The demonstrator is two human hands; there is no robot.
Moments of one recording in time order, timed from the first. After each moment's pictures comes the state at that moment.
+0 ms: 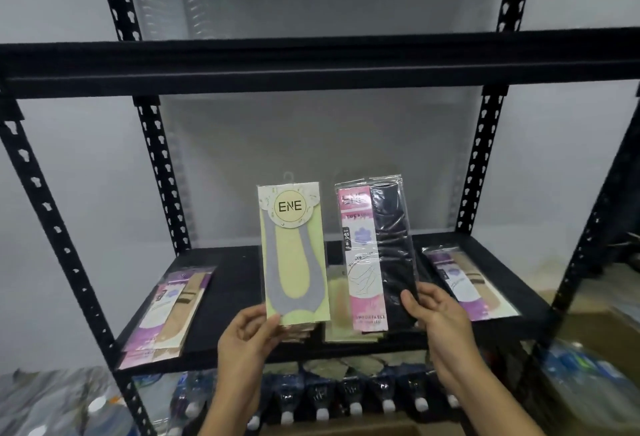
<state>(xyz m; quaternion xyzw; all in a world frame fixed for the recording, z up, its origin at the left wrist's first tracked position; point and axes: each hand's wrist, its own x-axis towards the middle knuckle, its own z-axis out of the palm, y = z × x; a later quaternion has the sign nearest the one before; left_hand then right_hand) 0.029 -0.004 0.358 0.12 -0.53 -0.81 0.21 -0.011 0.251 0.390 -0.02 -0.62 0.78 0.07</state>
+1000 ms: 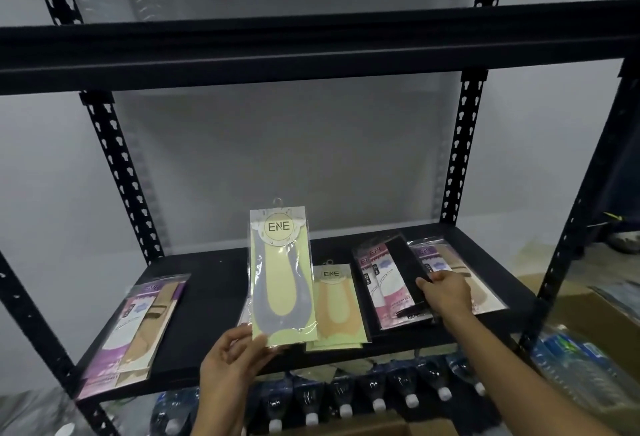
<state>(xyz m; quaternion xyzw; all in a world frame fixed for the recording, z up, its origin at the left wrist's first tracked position) 0.012 0.004 0.336 0.12 -0.54 -0.82 0.18 -0.138 0.317 0.350 -0.22 -0.82 0.52 0.12</state>
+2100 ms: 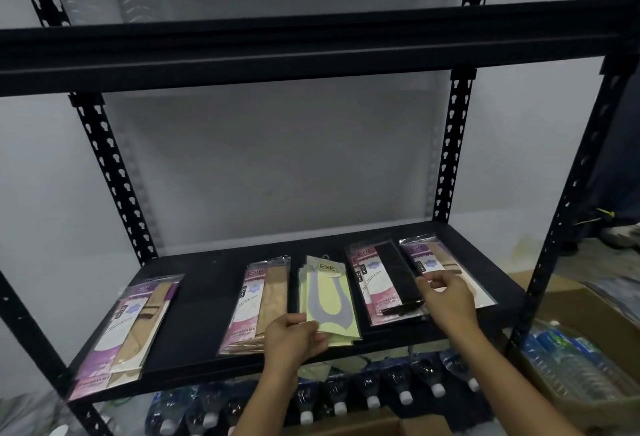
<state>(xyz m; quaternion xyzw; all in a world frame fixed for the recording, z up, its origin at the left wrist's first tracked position) -0.039 0.079 0.343 0.21 -0.62 -0.76 0.02 -0.093 0.326 0.359 -0.11 -0.80 0.56 0.20</state>
